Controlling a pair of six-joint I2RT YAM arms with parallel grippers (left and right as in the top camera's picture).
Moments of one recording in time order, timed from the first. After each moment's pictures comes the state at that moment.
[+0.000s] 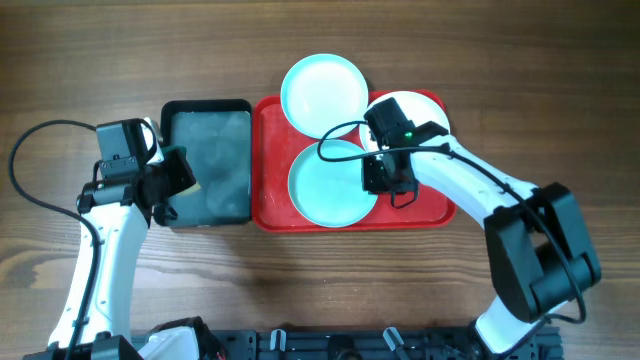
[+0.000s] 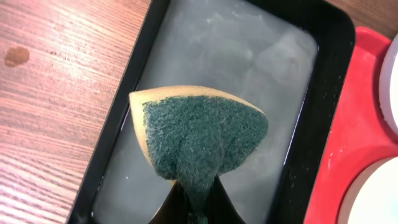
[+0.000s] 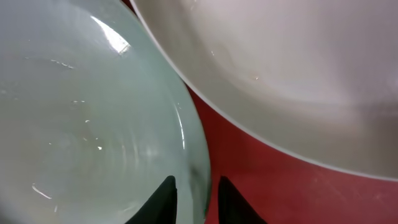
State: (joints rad) left arm 0.18 1.31 0.84 -0.60 0.10 -0.24; right arm 0.46 1.84 1.13 -0.72 -0.10 0.45
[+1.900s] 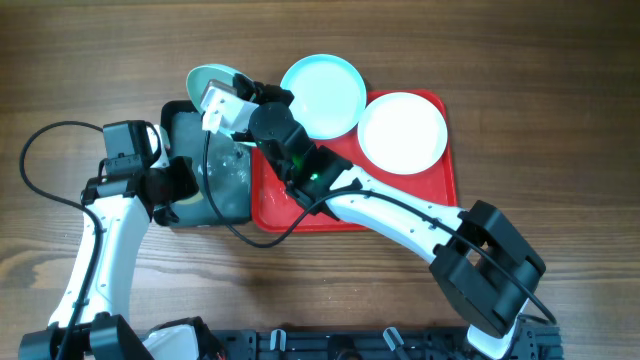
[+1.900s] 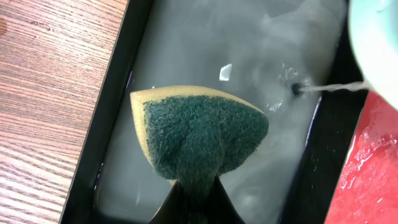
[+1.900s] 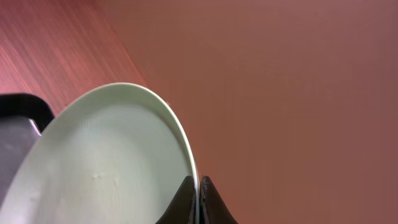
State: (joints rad) left arm 0.18 1.37 0.84 -0.64 0.11 -0.20; right arm 0.89 1.93 1.35 0.40 0.38 -0.77
